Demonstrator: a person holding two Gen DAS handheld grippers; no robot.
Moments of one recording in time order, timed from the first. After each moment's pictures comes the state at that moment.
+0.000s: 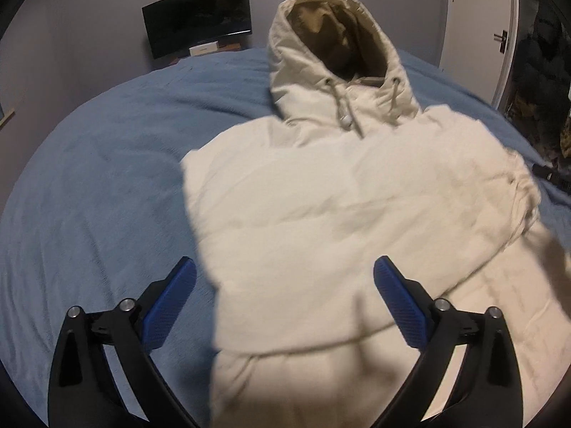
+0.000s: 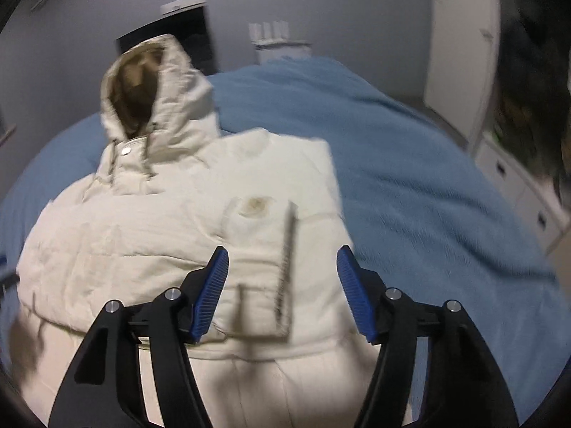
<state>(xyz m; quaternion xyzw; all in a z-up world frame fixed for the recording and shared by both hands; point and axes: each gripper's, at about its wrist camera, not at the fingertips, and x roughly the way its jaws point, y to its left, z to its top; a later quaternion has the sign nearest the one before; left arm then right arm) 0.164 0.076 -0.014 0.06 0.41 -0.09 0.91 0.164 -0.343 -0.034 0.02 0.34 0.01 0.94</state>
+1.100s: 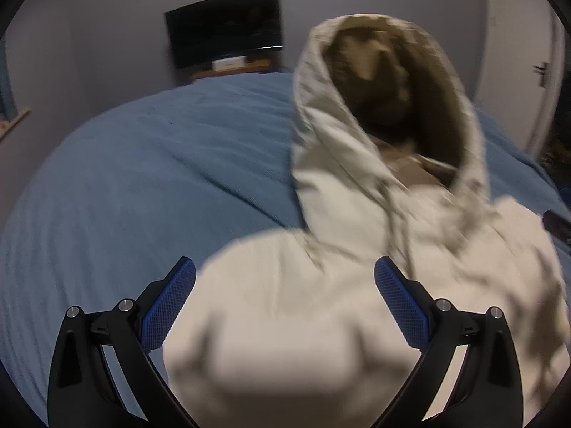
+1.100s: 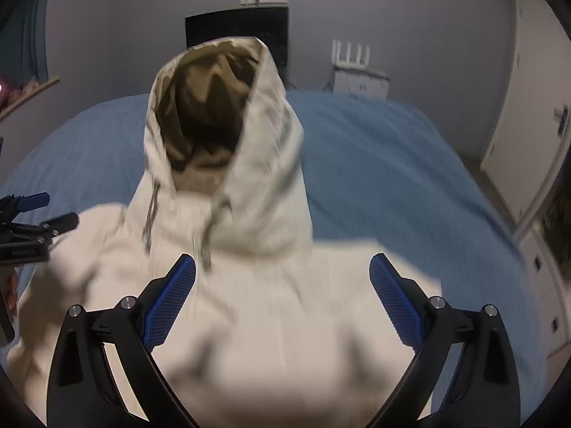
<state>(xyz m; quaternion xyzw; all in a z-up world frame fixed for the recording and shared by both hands) 0.342 0.041 0.010 0.05 0.38 -0.01 0.92 0.334 -0.234 0.020 -0.06 0.31 0.09 0.95</state>
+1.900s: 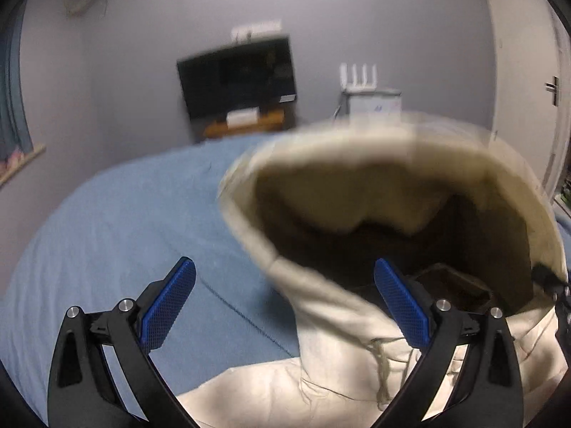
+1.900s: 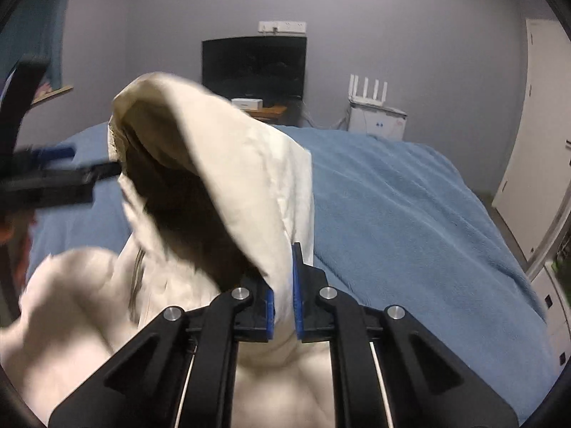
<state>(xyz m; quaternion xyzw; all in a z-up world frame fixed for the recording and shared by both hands) 0.396 0.005 0.057 0.07 0.27 0.01 0.96 0.359 -0.226 0.002 -0.08 0.24 0.13 0.96</state>
